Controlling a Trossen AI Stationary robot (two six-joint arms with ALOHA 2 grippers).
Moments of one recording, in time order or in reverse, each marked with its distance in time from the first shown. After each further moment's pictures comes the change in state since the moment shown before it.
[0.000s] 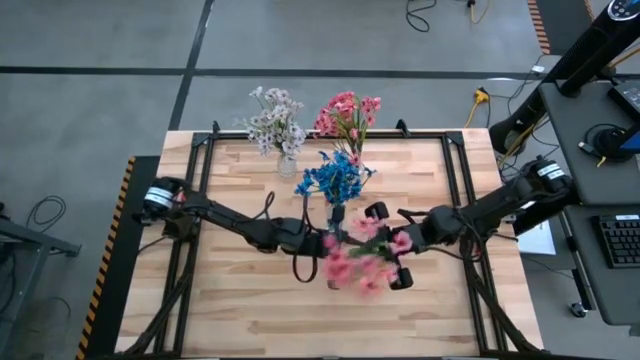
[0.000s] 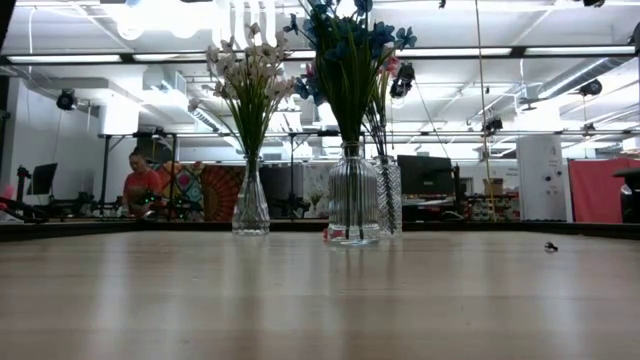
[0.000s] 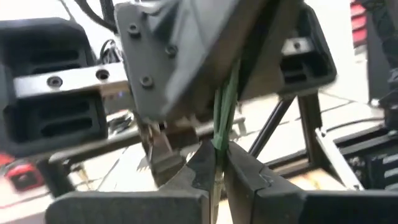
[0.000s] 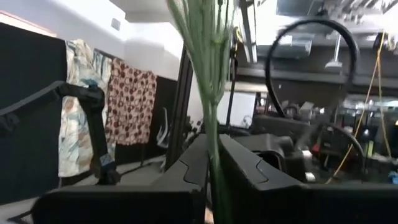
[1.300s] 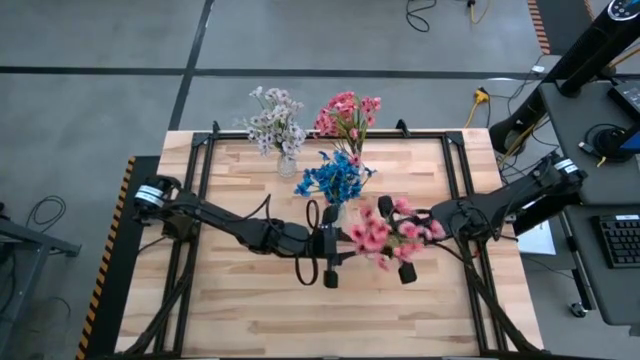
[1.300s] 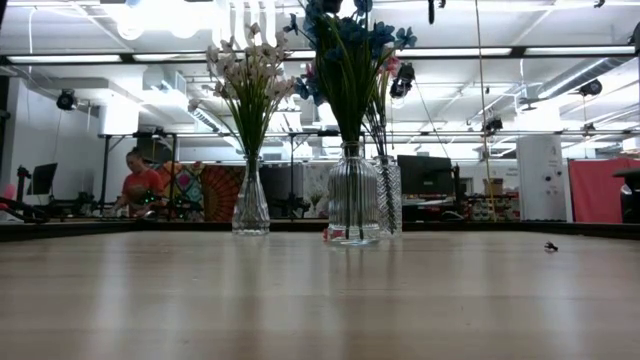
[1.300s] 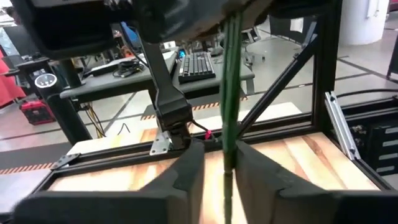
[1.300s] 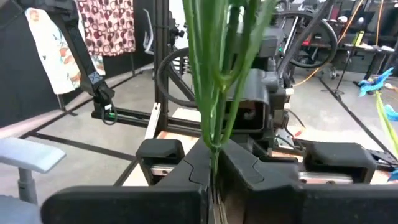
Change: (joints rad) left arm -0.033 -0.072 -0.002 -0.279 -0.156 -0.141; right arm 0.031 -0.201 0.219 -0.893 0.149 0.122
